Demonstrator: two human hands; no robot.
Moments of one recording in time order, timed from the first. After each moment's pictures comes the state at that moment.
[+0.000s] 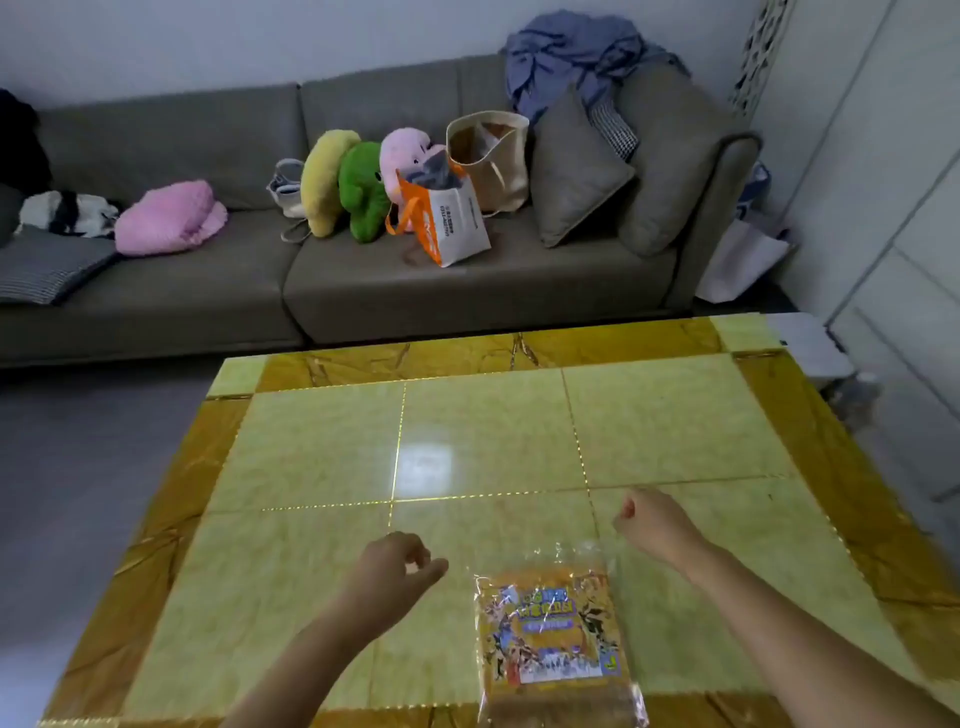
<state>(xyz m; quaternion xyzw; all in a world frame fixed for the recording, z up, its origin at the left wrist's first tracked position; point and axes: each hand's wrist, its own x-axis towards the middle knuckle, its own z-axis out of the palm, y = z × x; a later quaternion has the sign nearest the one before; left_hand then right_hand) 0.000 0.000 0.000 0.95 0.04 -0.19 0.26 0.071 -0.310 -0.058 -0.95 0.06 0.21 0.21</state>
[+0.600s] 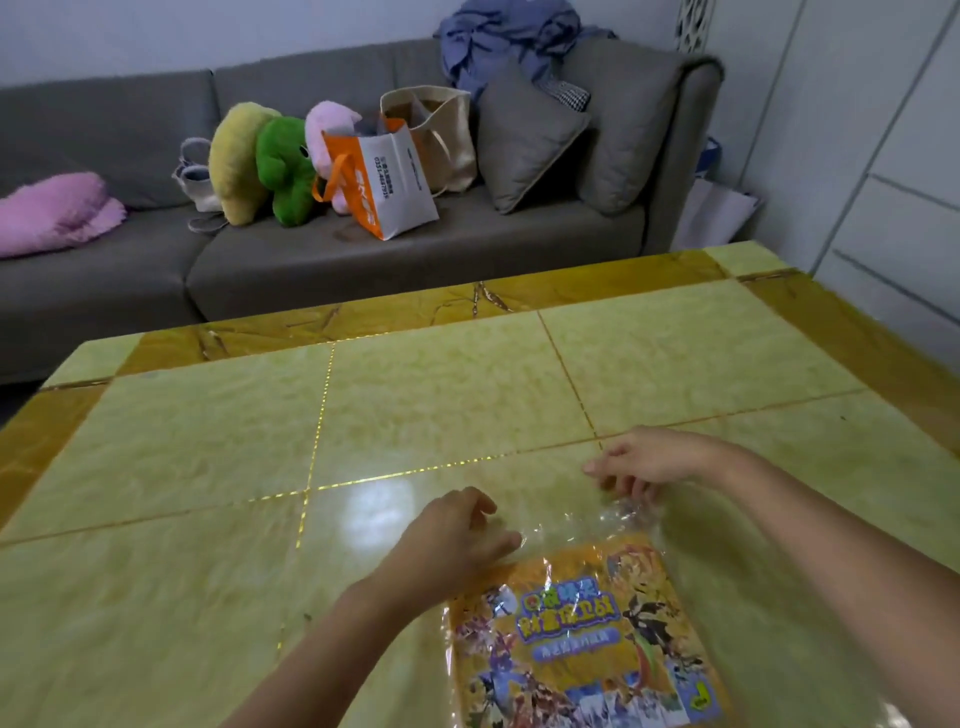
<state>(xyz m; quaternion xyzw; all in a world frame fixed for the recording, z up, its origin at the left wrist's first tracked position) 0.076 -0.052 -0.227 0.94 -0.11 -0.15 0.29 0.133 -0.311 -0.206 -0.89 0.01 0.33 0.32</state>
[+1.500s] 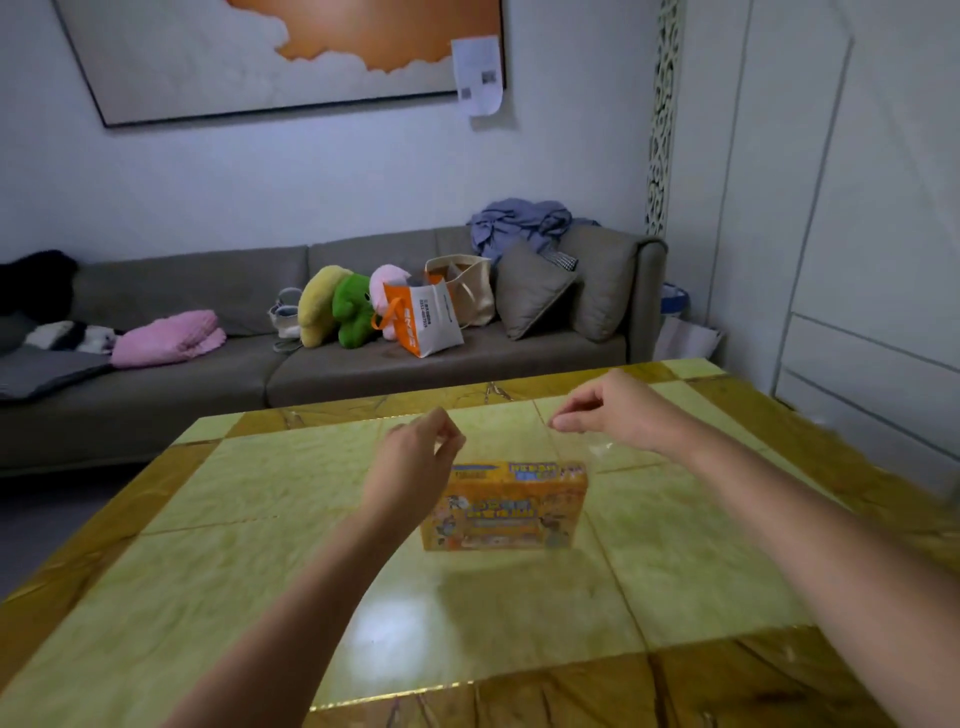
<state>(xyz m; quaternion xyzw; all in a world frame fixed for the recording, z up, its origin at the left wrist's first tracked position) -0.028 -0.044 -0.093 0.91 -0.13 0.25 0.29 -0.017 -0.286 -0.052 -0.90 -0.16 -0.05 0.40</state>
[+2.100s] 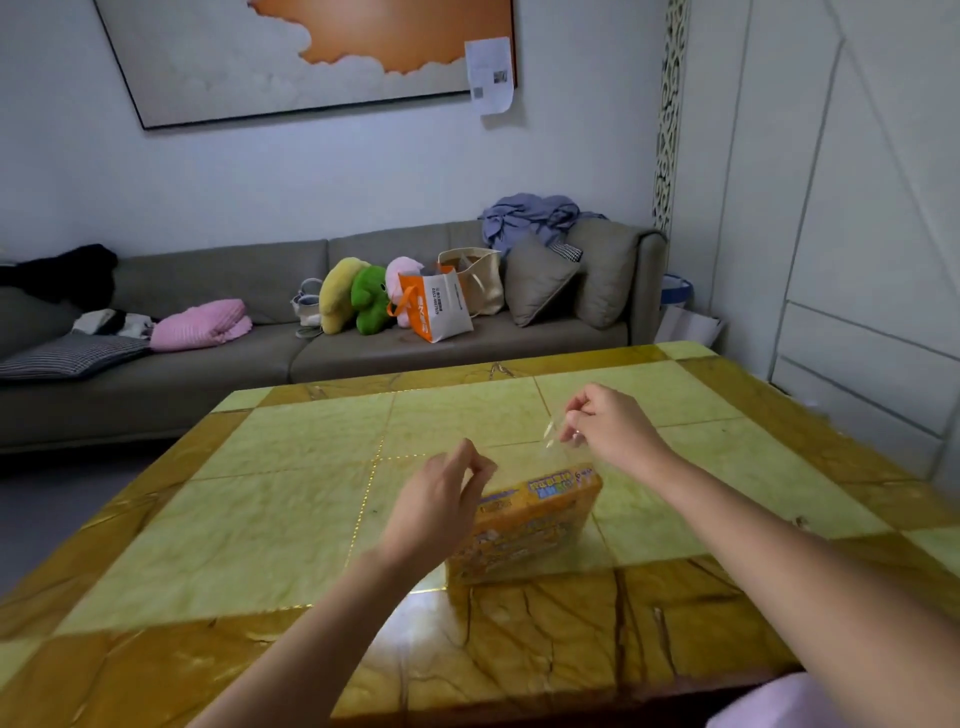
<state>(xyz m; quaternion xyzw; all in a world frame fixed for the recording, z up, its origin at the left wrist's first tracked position) -0.150 -0.063 -0.132 0.89 -0.24 0.27 0.28 -0.104 -0.277 -0.095 -0.88 -0.06 -0.13 0.45</state>
